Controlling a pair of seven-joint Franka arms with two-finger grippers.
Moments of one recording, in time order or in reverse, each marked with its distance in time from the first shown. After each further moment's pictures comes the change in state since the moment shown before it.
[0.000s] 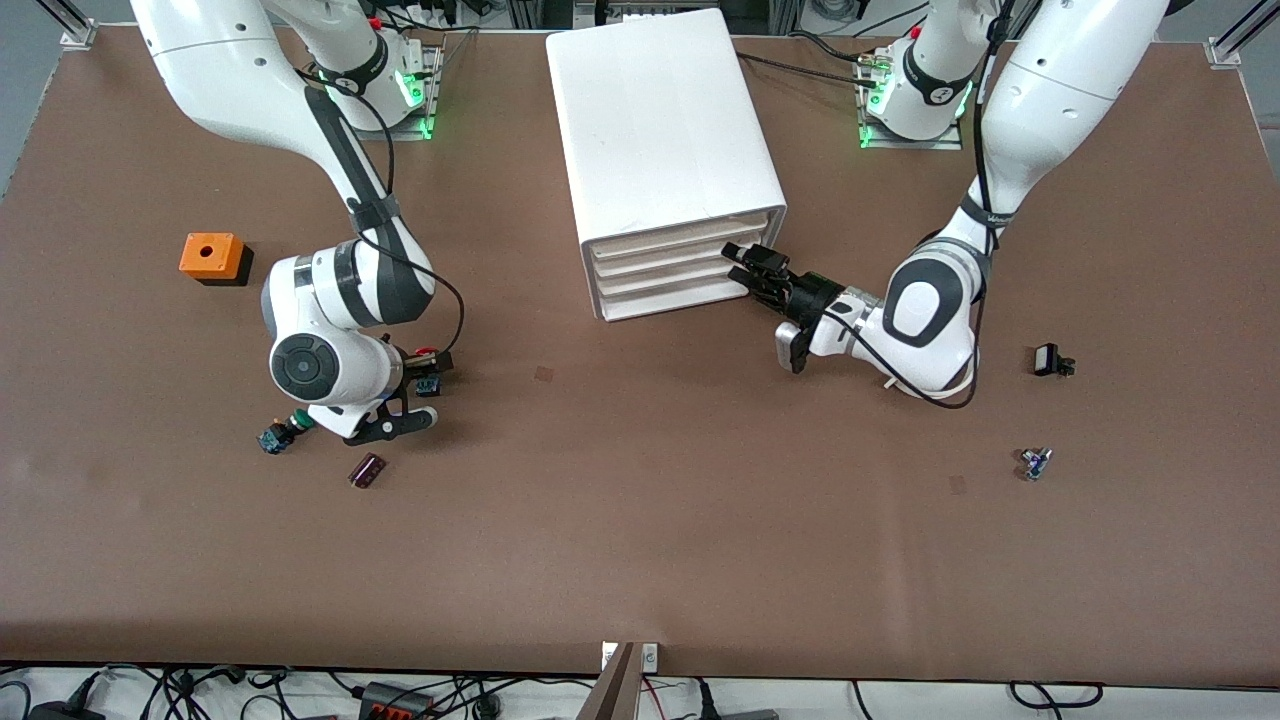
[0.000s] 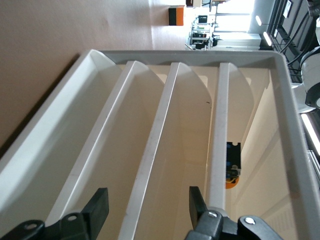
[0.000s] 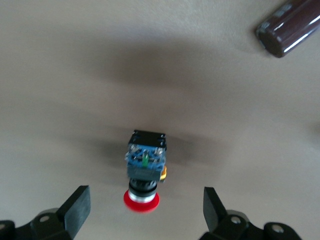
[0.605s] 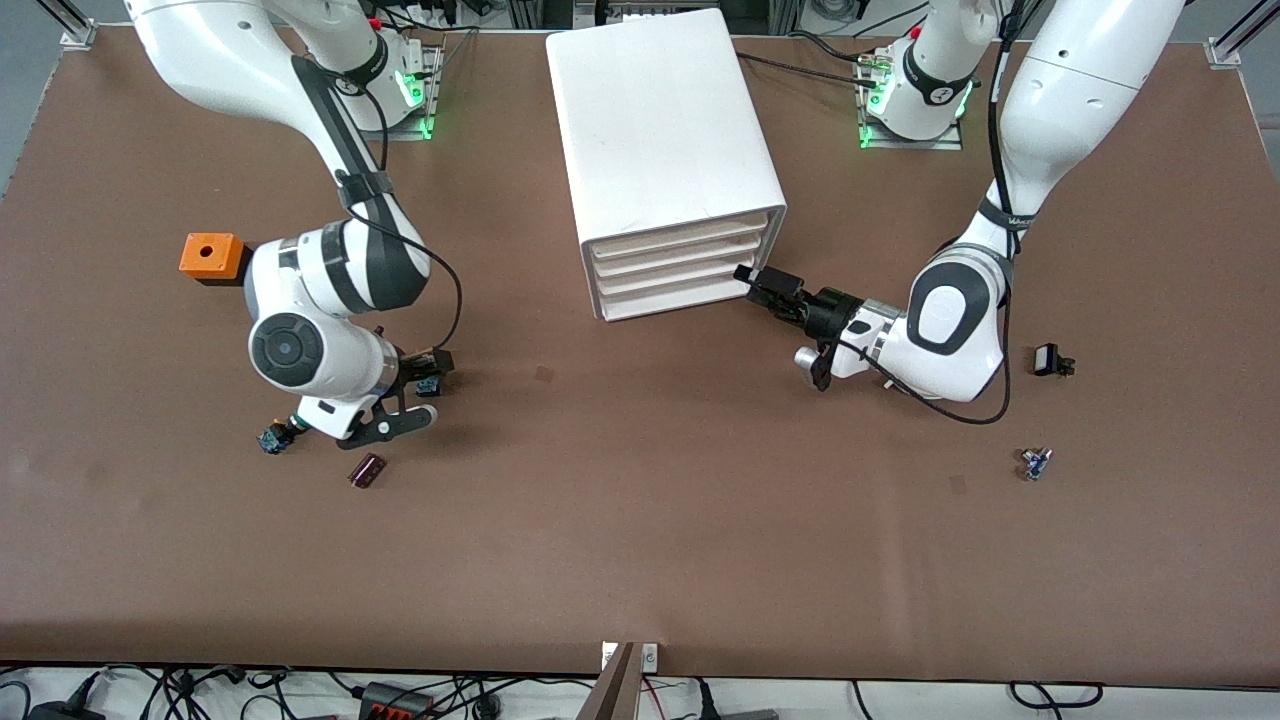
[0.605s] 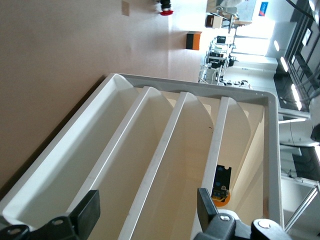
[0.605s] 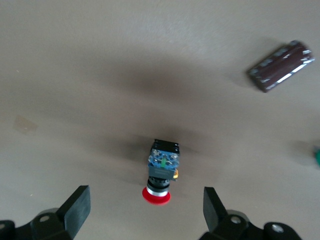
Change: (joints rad) left arm 0.031 -0.035 0.020 0.058 0.035 0.025 -0.133; right arm 0.009 -0.051 0.017 0.057 0.000 -0.044 -0.036
